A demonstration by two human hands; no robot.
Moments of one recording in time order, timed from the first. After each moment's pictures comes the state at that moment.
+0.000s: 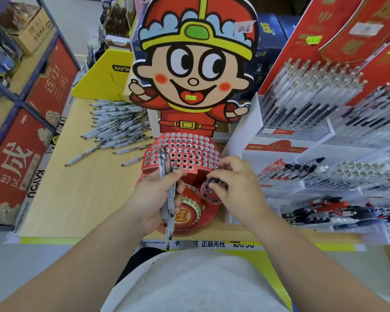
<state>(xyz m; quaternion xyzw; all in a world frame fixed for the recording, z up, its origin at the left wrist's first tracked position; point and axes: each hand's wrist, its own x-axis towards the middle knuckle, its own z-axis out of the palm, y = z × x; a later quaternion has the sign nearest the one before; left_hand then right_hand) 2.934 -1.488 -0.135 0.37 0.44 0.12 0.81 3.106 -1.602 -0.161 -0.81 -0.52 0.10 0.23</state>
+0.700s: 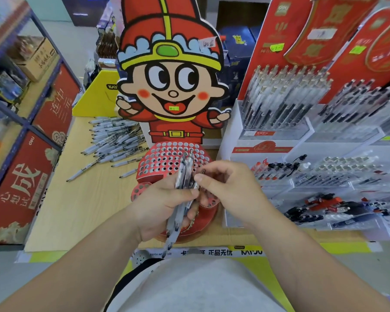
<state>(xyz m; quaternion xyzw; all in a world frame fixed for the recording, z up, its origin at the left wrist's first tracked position) 2.949 -1.506 -0.096 0.51 0.25 0.02 0.83 3.094 -1.608 -0.090 -0.69 -0.32 0.40 0.51</state>
